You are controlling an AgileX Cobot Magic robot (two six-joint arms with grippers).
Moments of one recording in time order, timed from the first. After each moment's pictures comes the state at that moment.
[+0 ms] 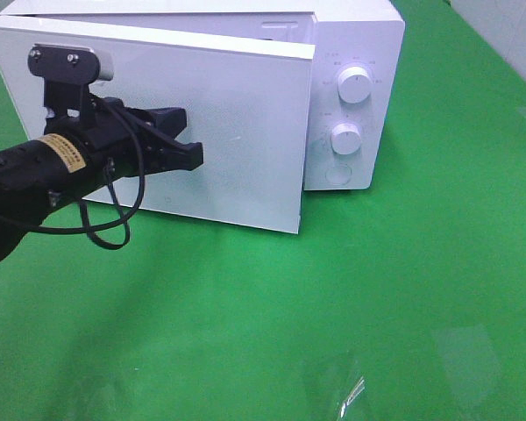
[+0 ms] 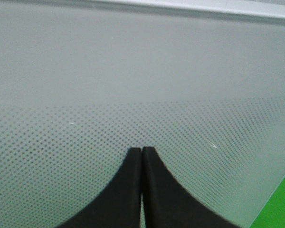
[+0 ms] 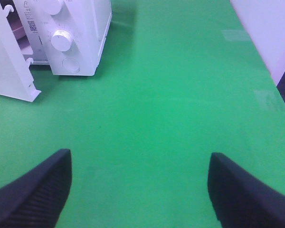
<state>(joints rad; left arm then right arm) -0.56 1.82 -0.70 0.04 -0.84 -0.16 0.06 0.00 -0.50 -0.06 0.97 0.12</state>
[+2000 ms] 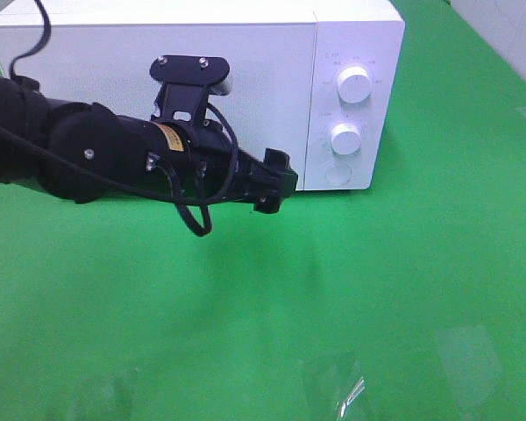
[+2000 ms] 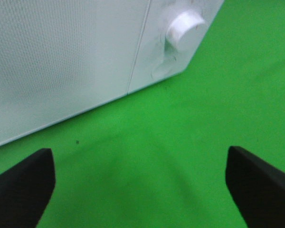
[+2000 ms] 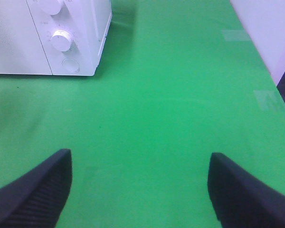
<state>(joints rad) -0.77 1.81 -0.96 -0.27 -0.12 0.02 0.06 0.00 -0.50 -0.06 0.97 0.12</state>
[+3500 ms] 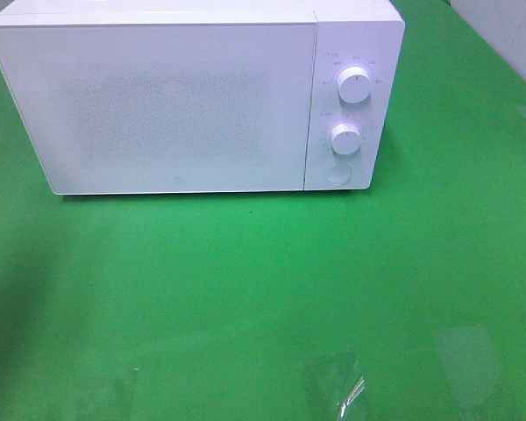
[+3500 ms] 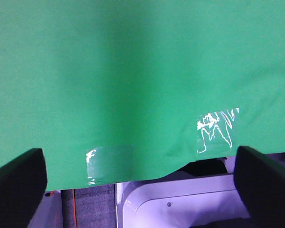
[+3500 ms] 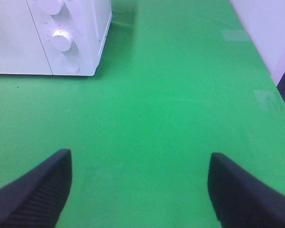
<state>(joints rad) -0.01 1.30 -0.96 -0.18 1.16 0.07 0.06 0.00 -0.50 -0.06 0.97 0.12</state>
